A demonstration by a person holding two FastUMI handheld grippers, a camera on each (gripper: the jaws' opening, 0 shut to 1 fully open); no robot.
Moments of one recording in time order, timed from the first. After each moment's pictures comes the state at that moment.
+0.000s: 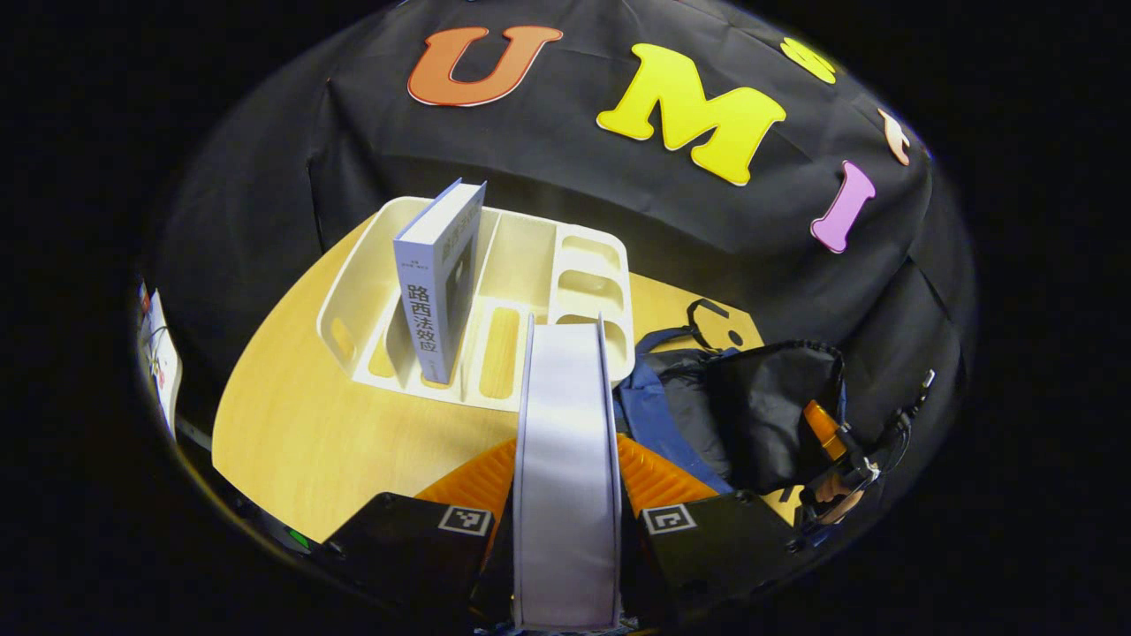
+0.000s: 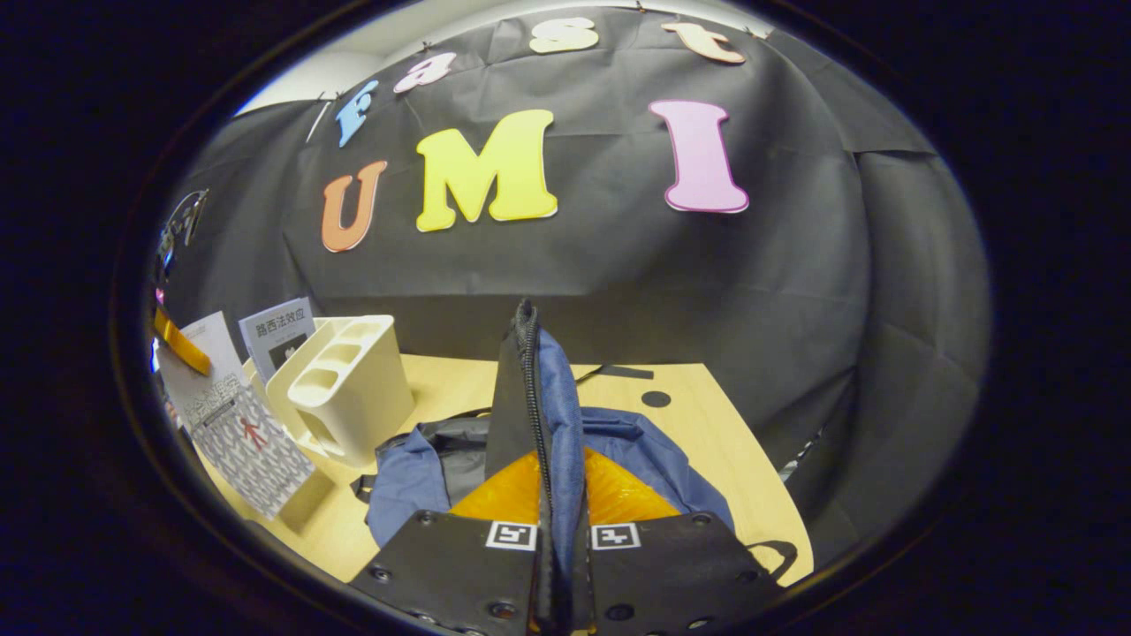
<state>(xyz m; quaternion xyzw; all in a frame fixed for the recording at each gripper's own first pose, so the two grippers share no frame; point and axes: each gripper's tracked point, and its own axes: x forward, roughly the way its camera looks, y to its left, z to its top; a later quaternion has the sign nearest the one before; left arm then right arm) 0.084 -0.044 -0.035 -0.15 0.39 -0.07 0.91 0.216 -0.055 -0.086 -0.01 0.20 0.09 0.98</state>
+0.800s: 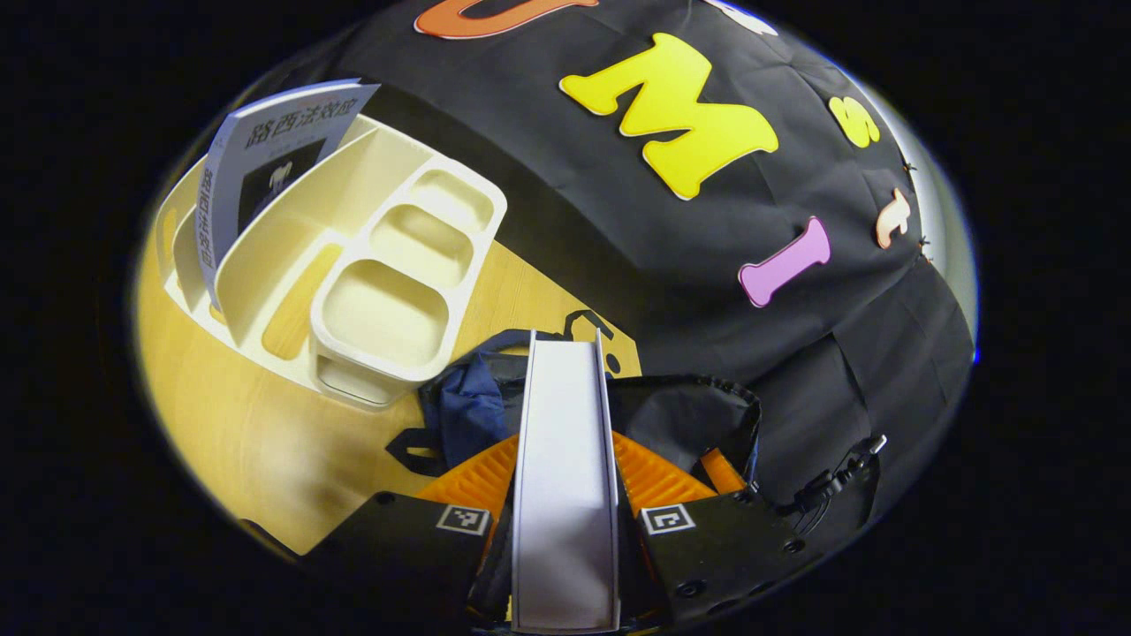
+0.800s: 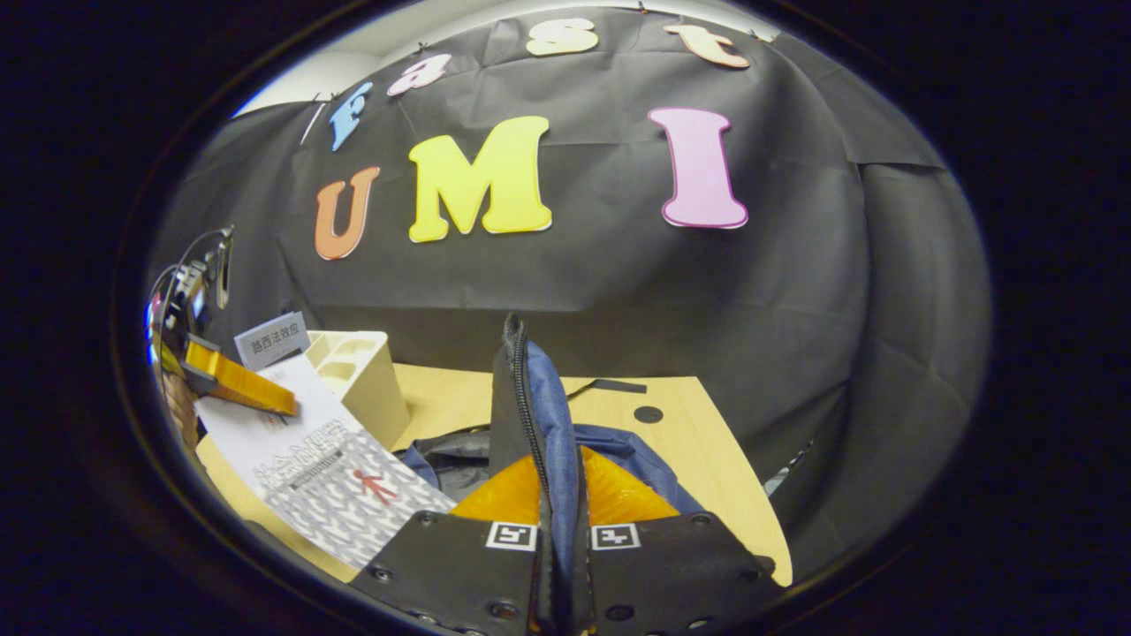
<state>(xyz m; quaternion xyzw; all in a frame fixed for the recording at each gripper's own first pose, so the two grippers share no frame) 0.165 -0.192 -0.065 -0.36 0.36 -0.17 0.84 0.229 -0.061 -0.051 -0.01 0.20 0.08 0.98</state>
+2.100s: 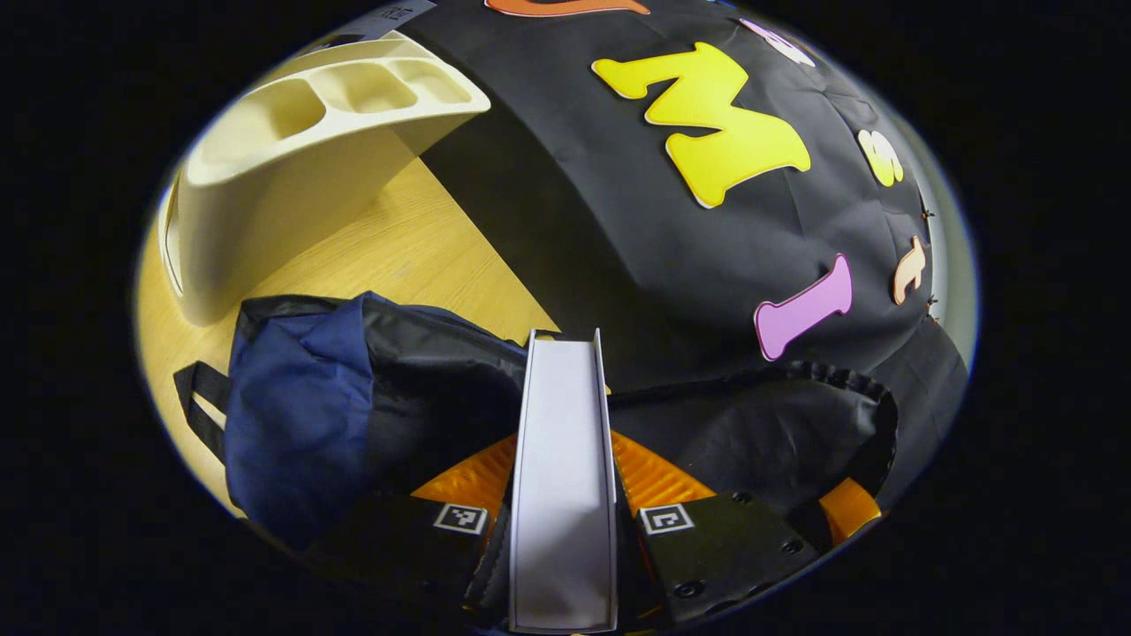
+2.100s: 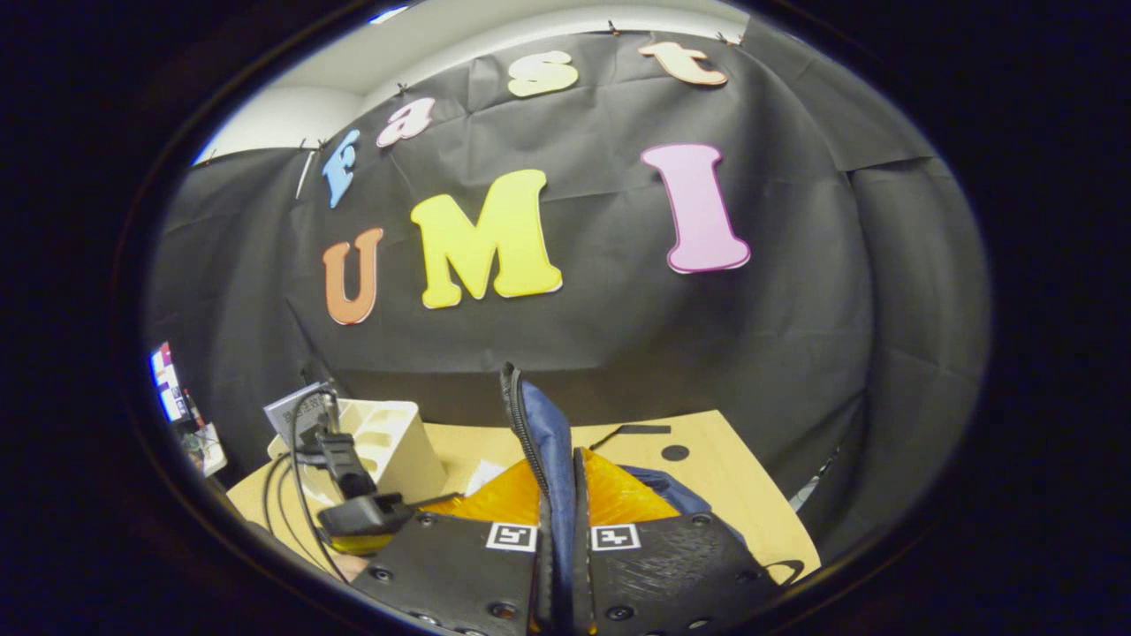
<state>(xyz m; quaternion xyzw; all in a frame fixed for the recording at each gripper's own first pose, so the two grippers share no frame) 0.240 -0.335 -0.128 -0.46 0.26 -0.14 0.84 0.231 -0.027 0.008 0.05 0.13 0.10 0.99</state>
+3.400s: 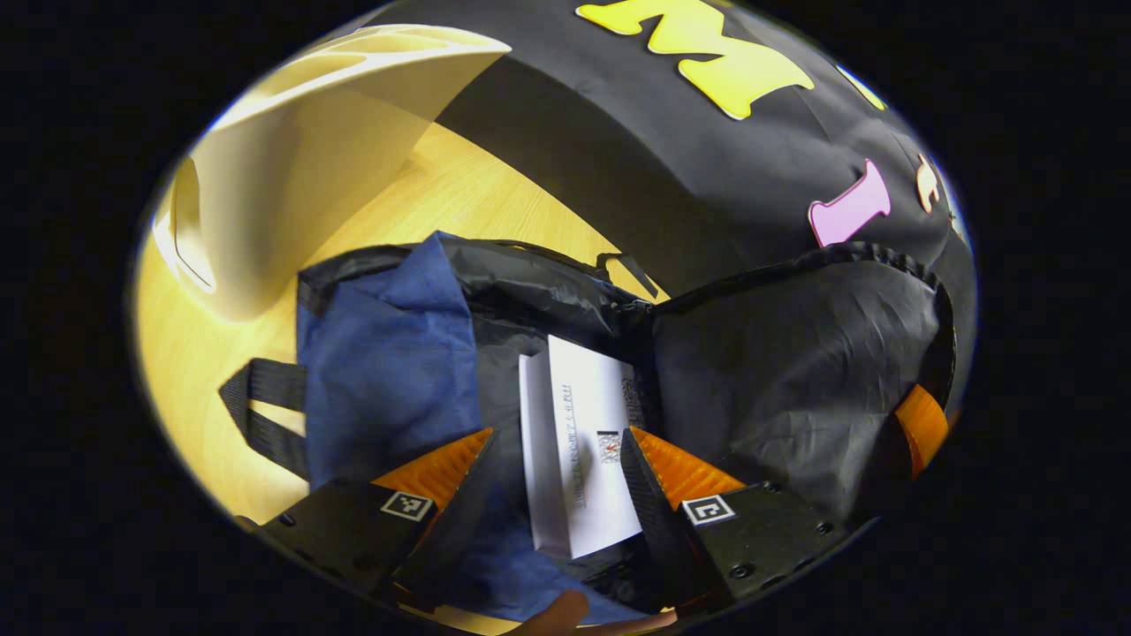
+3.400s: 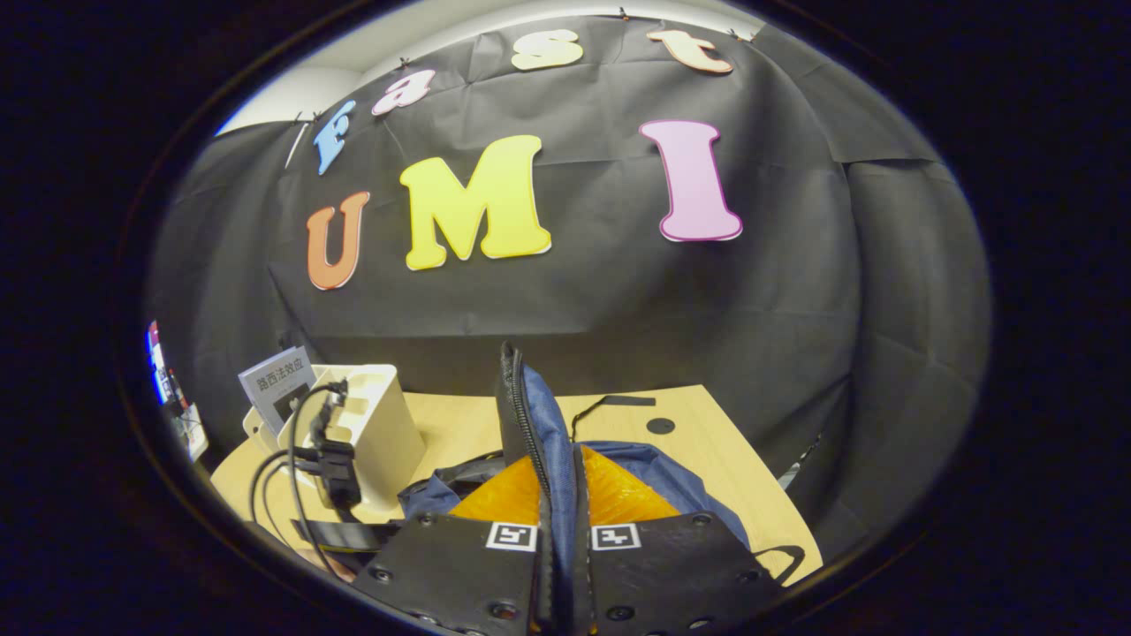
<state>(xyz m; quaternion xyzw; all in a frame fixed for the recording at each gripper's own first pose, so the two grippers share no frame) 0.179 -0.288 -0.202 -0.30 0.38 -0.15 0.86 0.229 -0.030 -0.041 0.02 0.18 0.06 0.98</state>
